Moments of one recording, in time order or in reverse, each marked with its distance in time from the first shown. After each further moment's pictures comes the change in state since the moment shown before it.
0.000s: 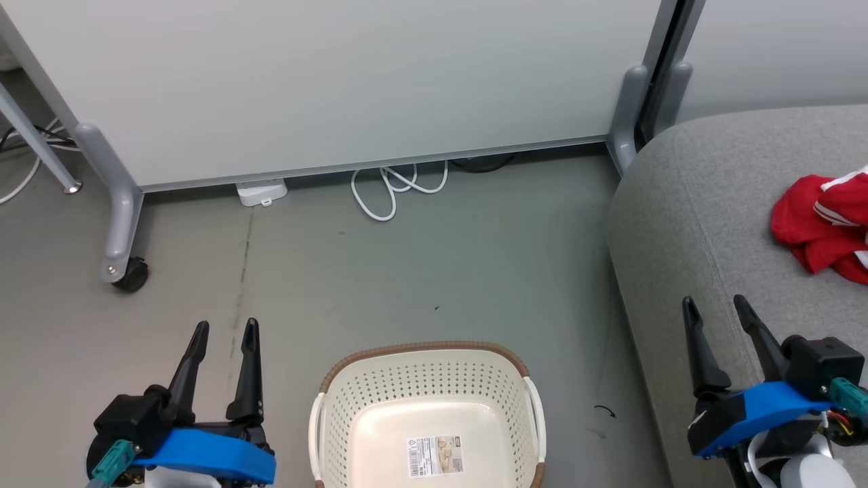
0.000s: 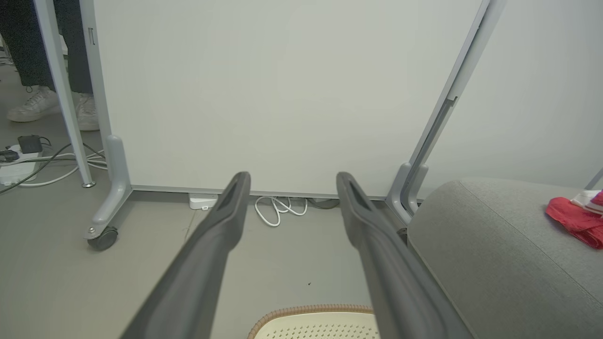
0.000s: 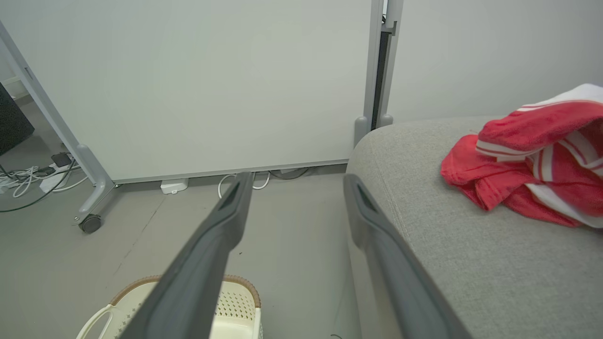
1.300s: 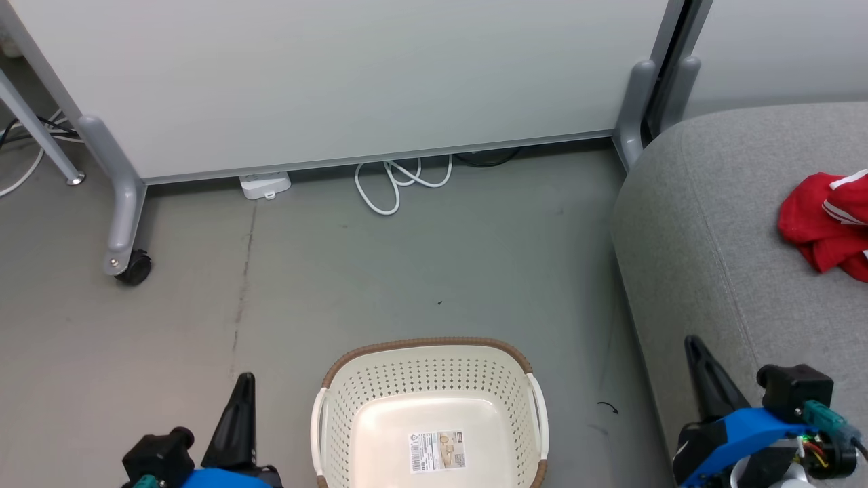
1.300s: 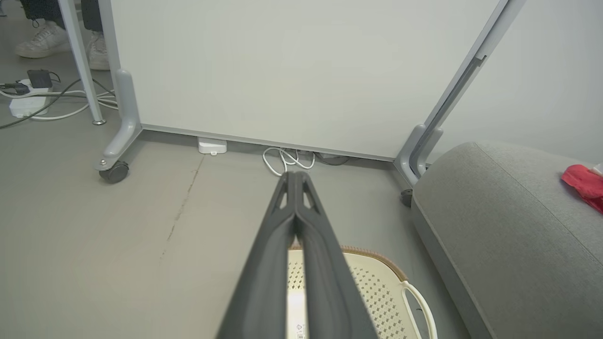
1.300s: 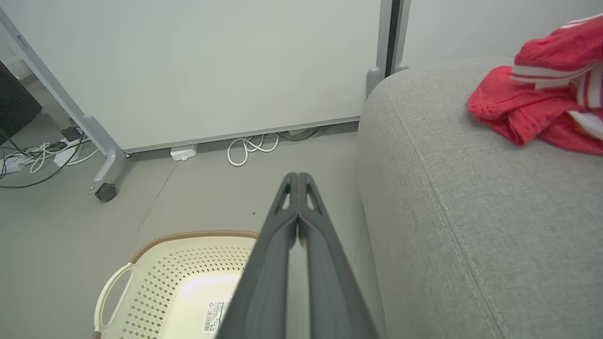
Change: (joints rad) left arm 0.064 -0.038 0.001 0.080 -0.007 0.000 0.007; right arm 0.035 0.008 0.031 0.085 0.040 0.000 0.000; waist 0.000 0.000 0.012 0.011
